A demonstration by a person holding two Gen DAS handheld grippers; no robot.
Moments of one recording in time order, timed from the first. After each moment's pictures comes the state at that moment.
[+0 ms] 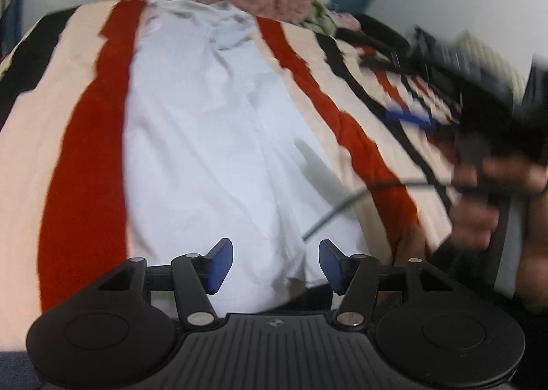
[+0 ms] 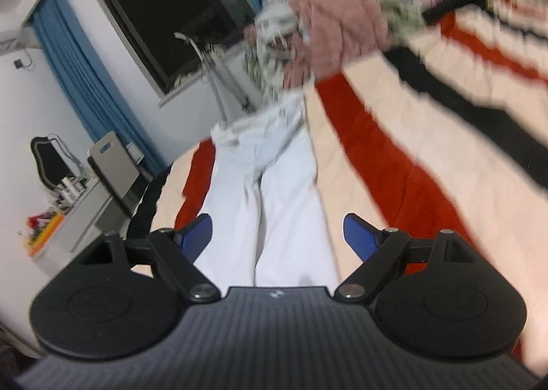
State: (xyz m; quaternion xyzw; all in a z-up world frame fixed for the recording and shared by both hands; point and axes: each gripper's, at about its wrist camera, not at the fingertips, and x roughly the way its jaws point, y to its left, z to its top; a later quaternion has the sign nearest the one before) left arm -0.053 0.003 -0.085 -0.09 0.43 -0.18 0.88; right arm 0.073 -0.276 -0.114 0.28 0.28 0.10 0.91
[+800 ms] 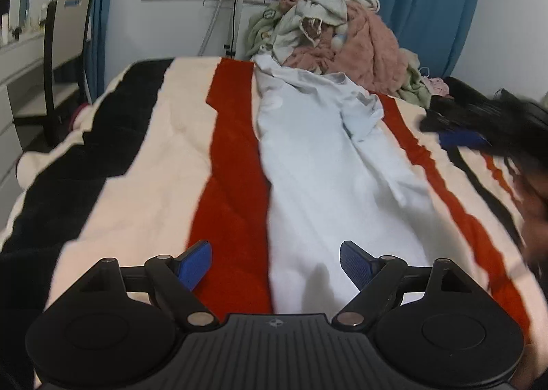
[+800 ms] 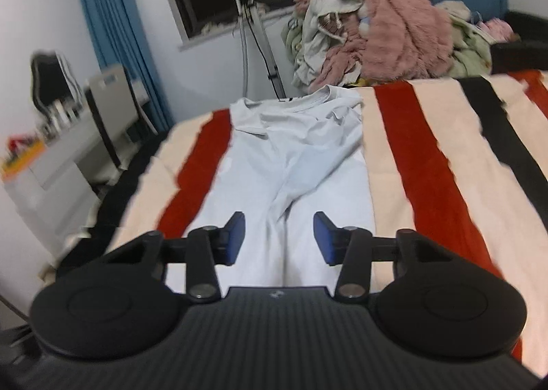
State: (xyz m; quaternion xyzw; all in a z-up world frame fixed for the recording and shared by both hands) left arm 0.059 0.071 -0.082 -0.06 0.34 -0.02 0.94; right arm 0.249 -0.184 -0.095 0.08 0.30 0.15 0.94
